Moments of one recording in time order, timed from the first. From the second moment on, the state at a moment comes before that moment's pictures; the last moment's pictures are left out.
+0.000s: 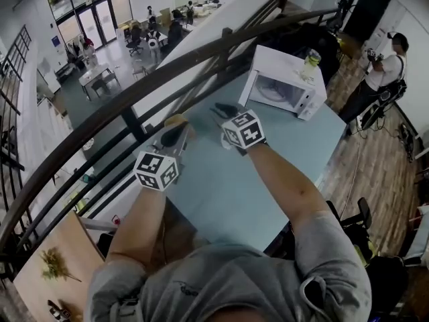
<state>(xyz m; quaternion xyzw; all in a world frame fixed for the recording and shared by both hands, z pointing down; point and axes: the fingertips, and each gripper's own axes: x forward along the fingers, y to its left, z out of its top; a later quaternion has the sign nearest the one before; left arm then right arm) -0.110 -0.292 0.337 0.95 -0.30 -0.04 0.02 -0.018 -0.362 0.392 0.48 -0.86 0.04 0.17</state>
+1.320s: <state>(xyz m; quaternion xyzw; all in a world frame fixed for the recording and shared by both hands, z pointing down) 0.083 -0.044 0.262 0.98 -0.21 -0.03 -0.01 0.260 -0.062 0.314 0.61 -0.79 0.03 0.10</state>
